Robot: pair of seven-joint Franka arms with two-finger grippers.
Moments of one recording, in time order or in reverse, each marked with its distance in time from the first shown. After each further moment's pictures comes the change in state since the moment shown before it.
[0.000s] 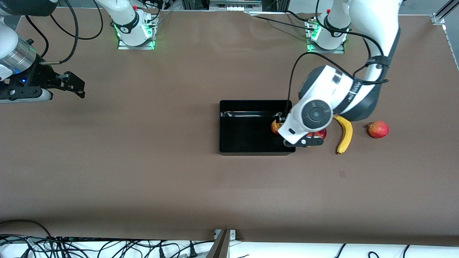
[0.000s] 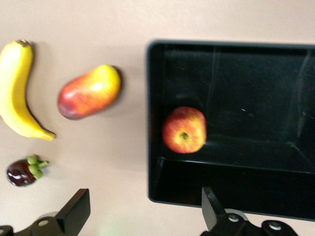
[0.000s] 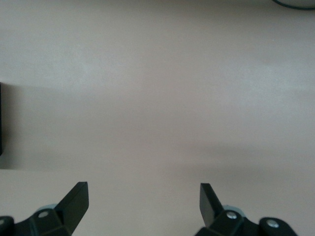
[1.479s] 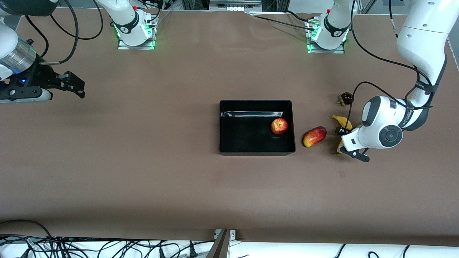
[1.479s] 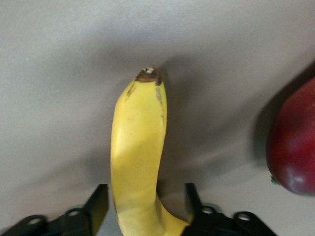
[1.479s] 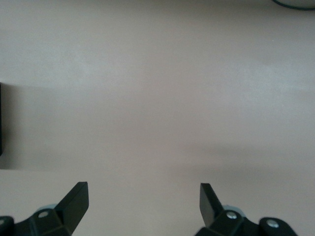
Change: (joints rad) left arm 0.456 0.038 -0.006 -0.465 0.191 0.533 0.792; right arm 0.000 0.001 0.000 0.001 0.000 0.000 0.000
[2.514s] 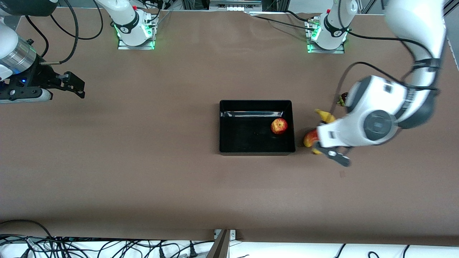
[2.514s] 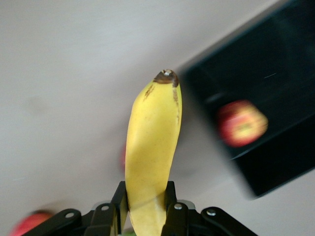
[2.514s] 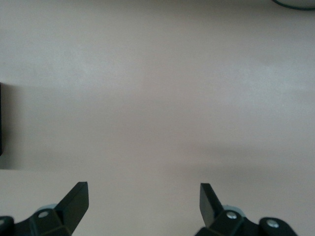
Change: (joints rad) left arm -0.269 -0.039 -0.139 0.427 -0.101 -0.423 -0.171; right arm 0.000 0.000 0.000 0.000 0.000 0.000 0.000
